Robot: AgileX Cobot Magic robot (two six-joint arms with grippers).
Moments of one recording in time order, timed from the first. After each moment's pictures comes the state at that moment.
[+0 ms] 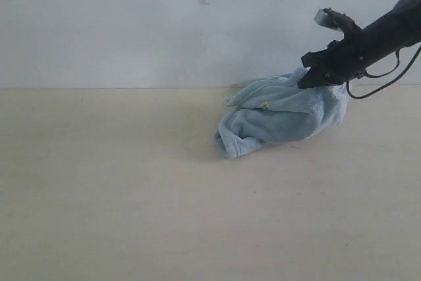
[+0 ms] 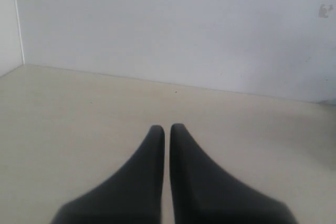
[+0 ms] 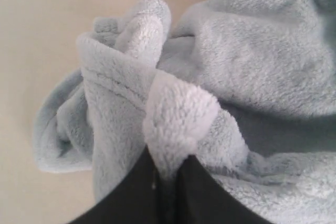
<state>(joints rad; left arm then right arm) 0.14 0.00 0.00 -0.08 0.16 -0.04 -0.05 2.35 -2.03 0.74 1.06 -0.71</state>
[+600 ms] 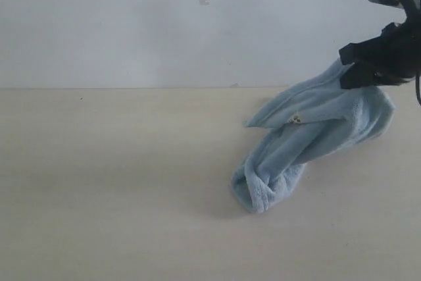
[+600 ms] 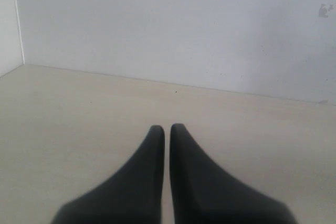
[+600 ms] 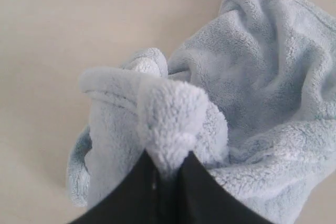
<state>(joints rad) 0.14 0.00 0.00 -0.08 0.16 -0.04 -0.05 1.67 -1.26 0.71 0.78 -0.70</state>
